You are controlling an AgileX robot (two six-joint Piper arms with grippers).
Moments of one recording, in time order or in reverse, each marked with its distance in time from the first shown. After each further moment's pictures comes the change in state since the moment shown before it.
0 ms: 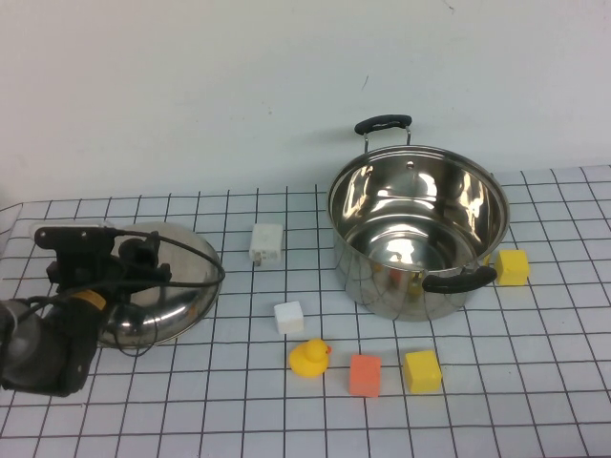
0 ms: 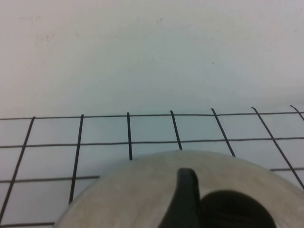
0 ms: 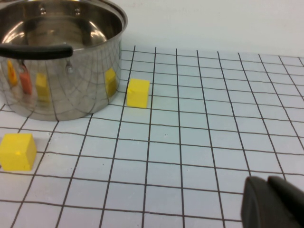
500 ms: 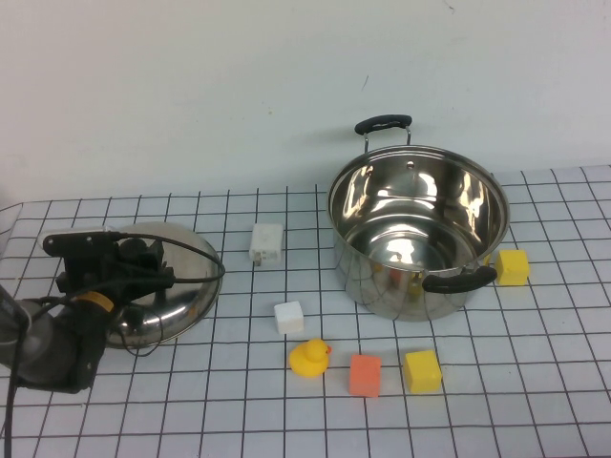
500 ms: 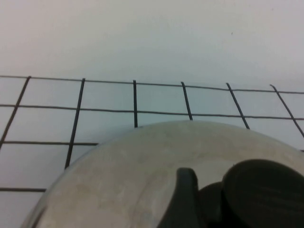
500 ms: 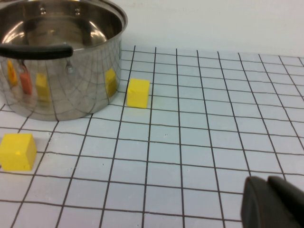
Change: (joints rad) right arm 0.000 0.000 0.000 0.000 0.000 0.000; left arm 0.000 0.082 -0.083 -0.012 0.056 -0.064
